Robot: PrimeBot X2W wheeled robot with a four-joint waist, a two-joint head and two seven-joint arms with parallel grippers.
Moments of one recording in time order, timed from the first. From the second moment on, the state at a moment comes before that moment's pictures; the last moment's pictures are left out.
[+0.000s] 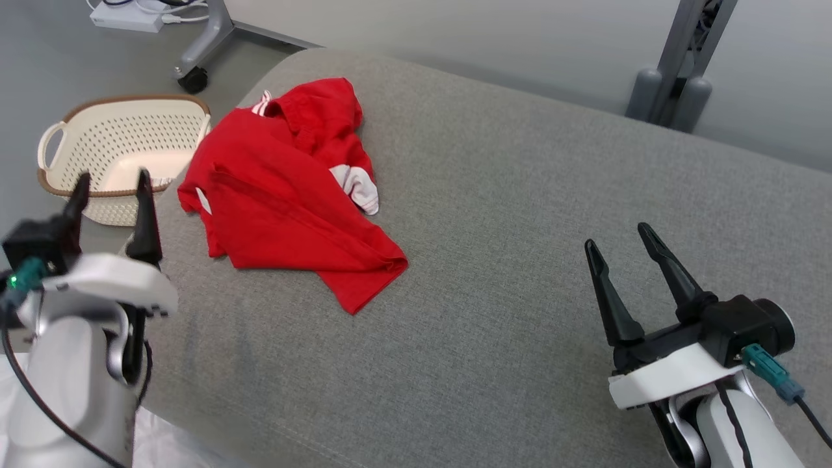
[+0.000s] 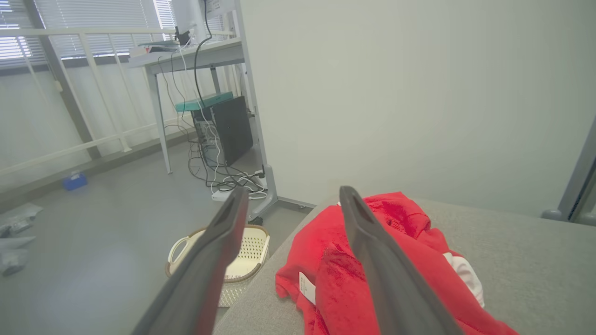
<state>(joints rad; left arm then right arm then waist) -0.44 0.18 0.07 0.51 -0.14 -0.03 -0.24 -0.22 -0.10 0.21 0.18 0.15 0.13 -0.26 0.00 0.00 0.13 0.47</state>
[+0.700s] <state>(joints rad) -0.98 0.36 -0.11 1.04 -0.38 -0.13 0.36 -0.34 -0.17 0.35 0.15 0.14 0.13 -0.26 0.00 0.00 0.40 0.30</state>
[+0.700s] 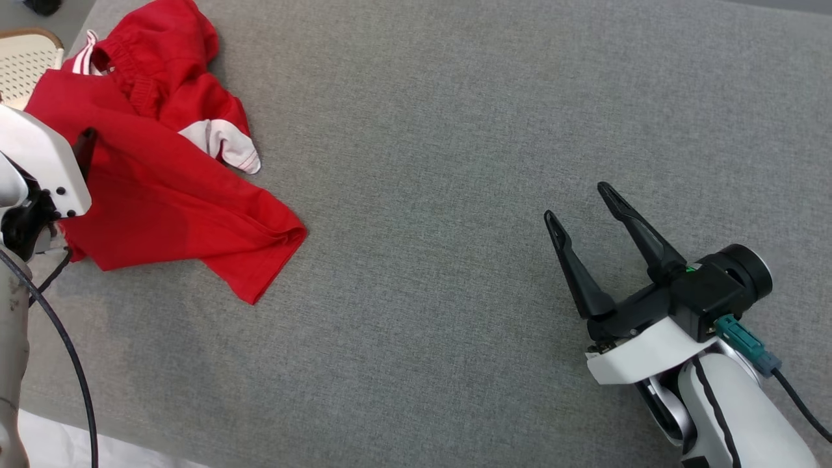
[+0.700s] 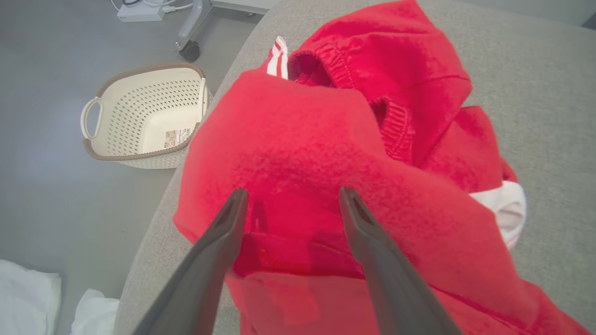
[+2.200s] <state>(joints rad) -1.09 0.38 -0.21 1.10 -0.32 -0.04 -0.13 -0.30 -0.11 0.30 0.21 0.17 0.13 -0.26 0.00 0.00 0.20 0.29</state>
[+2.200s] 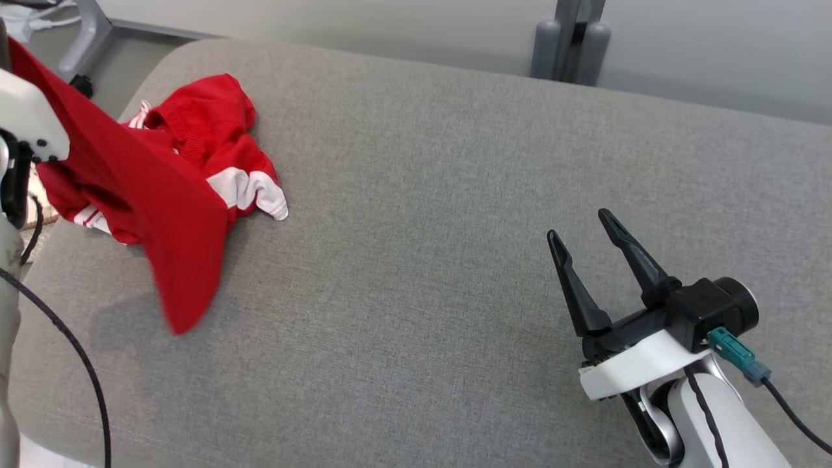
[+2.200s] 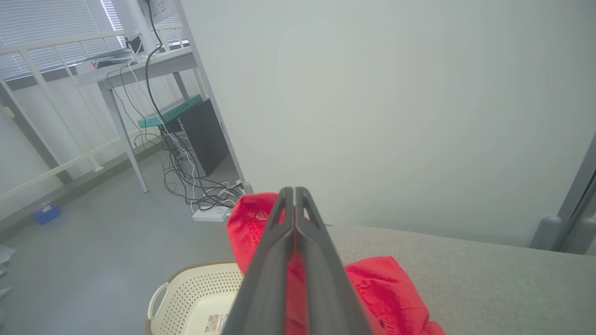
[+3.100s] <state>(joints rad) -1.07 0.10 -0.34 0.49 -0.32 -0.11 -0.26 -0.25 -0.05 0.19 0.19 0.14 0.13 -0.26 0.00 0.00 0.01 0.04</state>
